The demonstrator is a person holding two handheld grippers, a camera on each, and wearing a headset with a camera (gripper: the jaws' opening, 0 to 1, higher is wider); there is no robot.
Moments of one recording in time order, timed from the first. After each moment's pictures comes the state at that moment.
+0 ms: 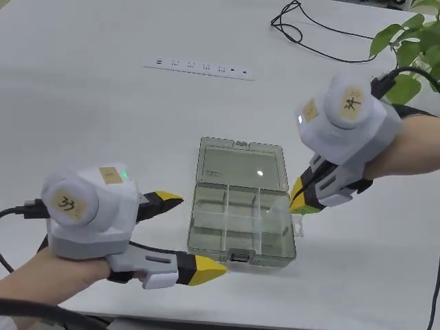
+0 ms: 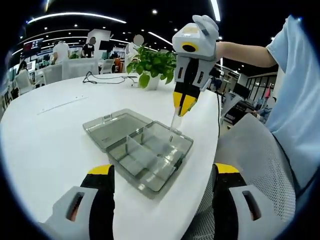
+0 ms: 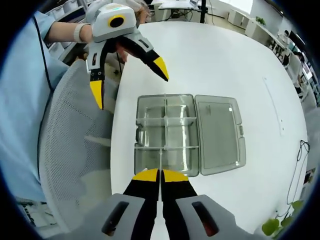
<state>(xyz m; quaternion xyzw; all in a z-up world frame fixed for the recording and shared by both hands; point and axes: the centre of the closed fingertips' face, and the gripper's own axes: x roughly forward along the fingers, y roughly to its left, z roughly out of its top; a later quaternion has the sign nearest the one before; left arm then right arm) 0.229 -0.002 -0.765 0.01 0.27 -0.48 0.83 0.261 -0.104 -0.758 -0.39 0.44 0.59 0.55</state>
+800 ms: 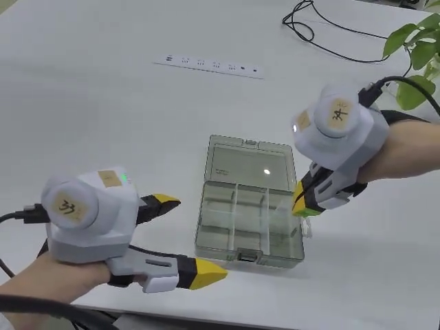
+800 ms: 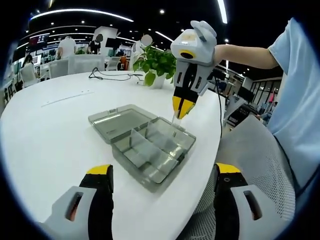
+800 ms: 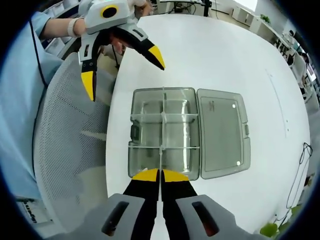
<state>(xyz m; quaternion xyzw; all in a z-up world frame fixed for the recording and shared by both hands) 0.226 0.009 -0.771 0.00 0.28 -0.46 0.84 0.261 -0.102 -0.773 -0.40 0.45 0.59 0.53</state>
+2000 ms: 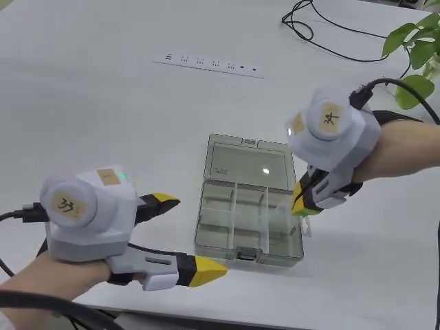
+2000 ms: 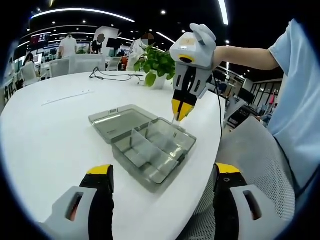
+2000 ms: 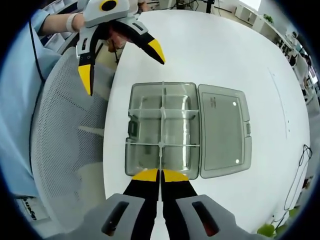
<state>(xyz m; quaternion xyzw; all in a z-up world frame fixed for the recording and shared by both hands) 0.226 0.008 -0.770 -0.01 0.28 -0.46 0.84 0.274 -0.110 -0.785 -0.42 0.46 0.59 0.52</state>
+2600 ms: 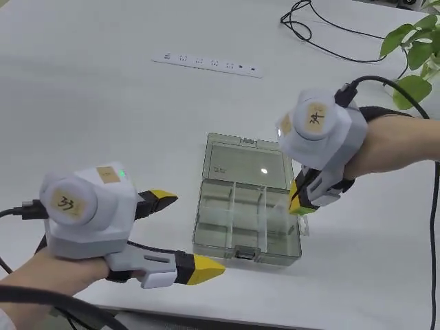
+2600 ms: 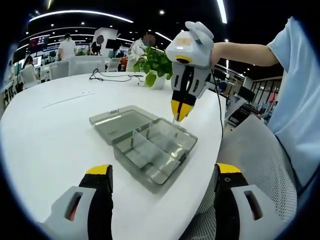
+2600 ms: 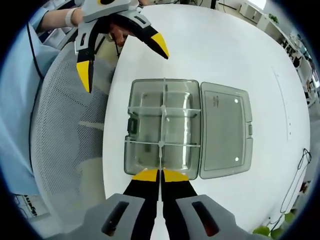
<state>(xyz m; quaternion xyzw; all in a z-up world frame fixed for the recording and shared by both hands) 0.228 0.010 -0.770 0.00 0.28 -0.46 0.84 0.273 -0.108 -0.786 -0.44 0.47 0.58 0.50</state>
